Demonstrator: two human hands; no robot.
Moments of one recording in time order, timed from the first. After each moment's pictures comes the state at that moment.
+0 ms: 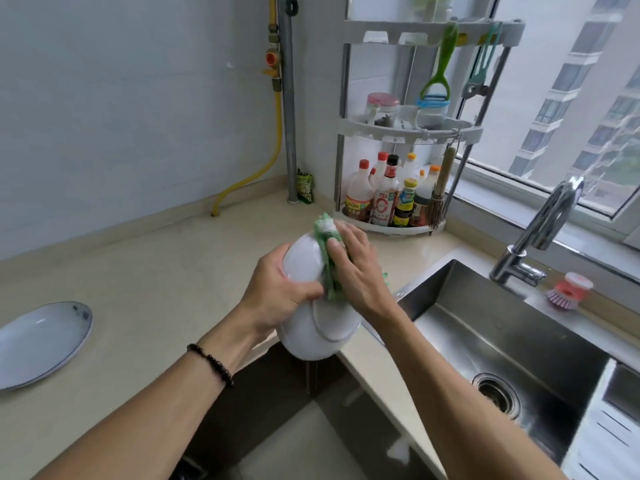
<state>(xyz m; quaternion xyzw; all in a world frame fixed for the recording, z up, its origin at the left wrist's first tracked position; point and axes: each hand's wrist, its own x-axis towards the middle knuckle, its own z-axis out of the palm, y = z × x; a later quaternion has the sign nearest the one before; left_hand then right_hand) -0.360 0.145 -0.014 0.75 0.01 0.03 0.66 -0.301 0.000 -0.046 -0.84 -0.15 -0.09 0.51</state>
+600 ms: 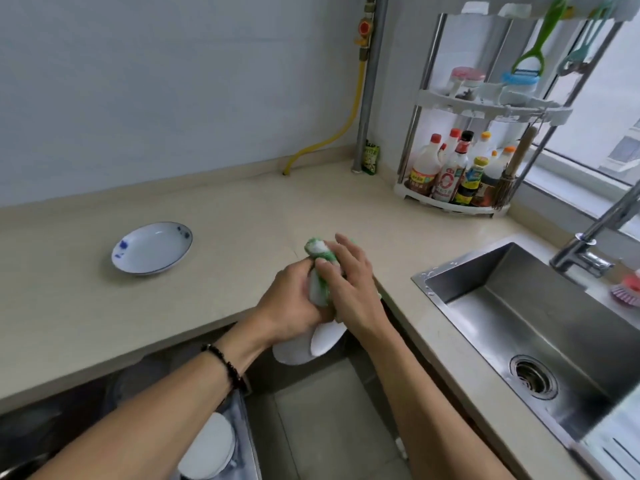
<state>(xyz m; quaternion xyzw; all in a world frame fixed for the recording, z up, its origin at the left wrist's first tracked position) -0.508 0.209 -0.052 0.84 0.00 0.01 0.54 -0.459 0.083 -0.072 -0.82 -0.20 0.02 0.54</state>
